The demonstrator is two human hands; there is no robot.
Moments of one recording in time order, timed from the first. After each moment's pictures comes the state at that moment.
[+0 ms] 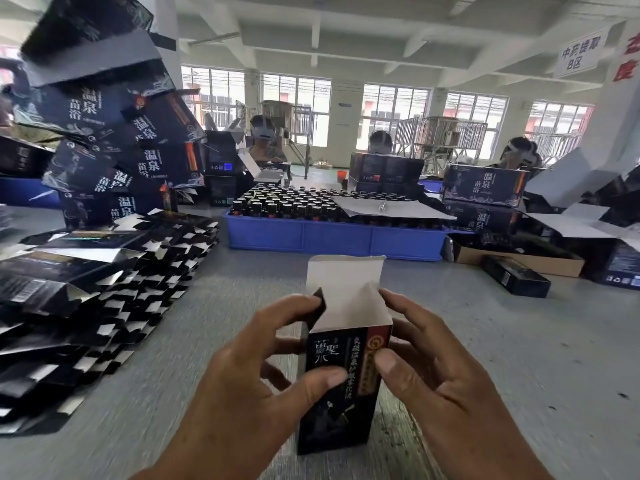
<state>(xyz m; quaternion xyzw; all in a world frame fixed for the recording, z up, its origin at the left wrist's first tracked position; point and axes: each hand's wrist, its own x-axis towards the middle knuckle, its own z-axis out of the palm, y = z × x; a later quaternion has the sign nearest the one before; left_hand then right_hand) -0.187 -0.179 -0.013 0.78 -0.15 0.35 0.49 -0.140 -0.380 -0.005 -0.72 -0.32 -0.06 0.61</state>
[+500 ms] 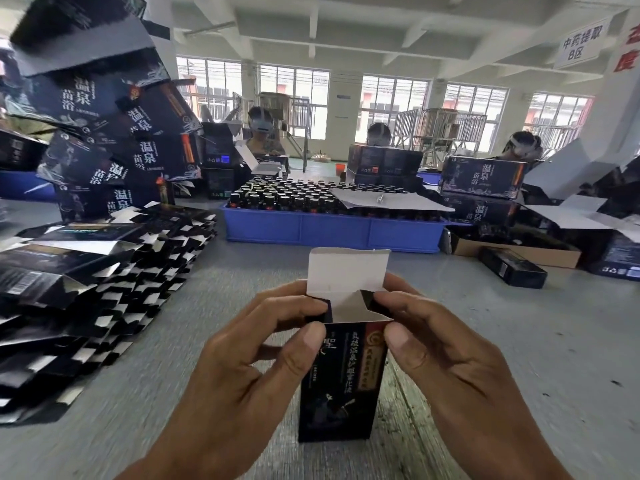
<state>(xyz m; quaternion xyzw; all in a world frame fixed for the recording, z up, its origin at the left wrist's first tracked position) -0.191 -0.180 -0.010 0.77 -0.17 0.35 0.50 -0.147 -0.380 0.002 -0.68 -0.33 -0.09 0.65</state>
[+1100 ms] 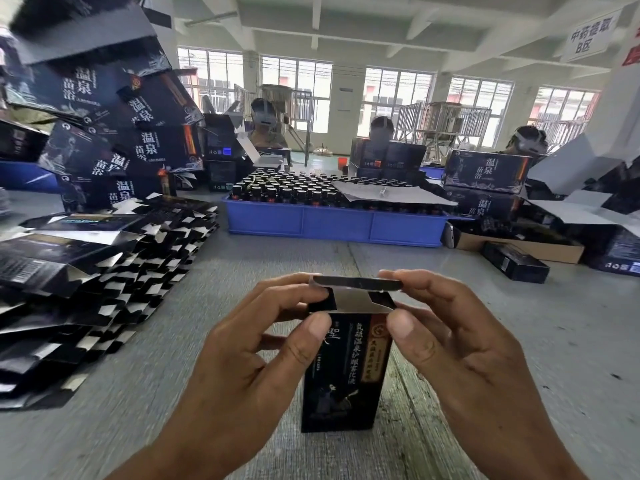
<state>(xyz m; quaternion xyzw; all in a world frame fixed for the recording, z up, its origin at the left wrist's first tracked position) -0.194 -0.183 -0.008 0.77 -0.16 0.35 0.51 -0.156 -0.380 0.010 -0.67 -0.31 -0.10 0.67</state>
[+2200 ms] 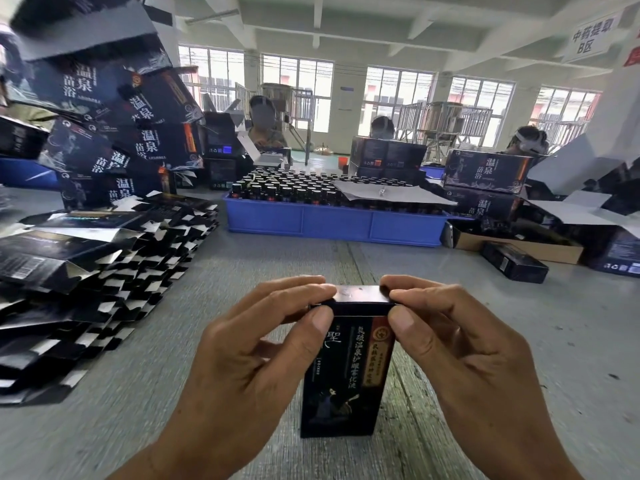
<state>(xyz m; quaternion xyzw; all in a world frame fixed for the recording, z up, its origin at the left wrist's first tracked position) -0.196 -0.190 -0.006 0.73 -0.19 0.37 0.55 -0.150 -0.382 0.005 -0.69 -0.32 -0.20 0.62</state>
